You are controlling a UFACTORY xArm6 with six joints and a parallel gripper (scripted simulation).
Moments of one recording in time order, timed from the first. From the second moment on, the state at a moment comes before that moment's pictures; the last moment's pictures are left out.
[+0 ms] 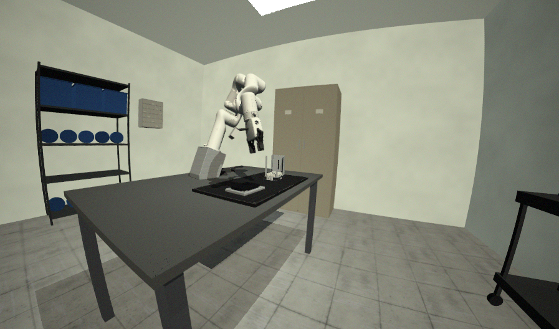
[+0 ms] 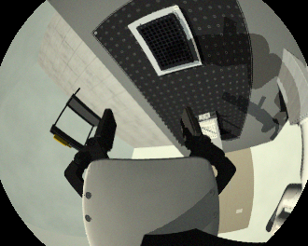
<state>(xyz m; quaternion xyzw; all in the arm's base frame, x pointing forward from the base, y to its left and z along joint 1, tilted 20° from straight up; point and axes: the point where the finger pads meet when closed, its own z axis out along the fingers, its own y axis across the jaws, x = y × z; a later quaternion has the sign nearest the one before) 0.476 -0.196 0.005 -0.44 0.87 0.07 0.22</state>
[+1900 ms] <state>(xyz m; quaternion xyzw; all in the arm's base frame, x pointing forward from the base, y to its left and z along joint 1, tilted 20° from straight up) 0.446 -0.218 -0.048 -0.66 0.73 0.09 0.15</state>
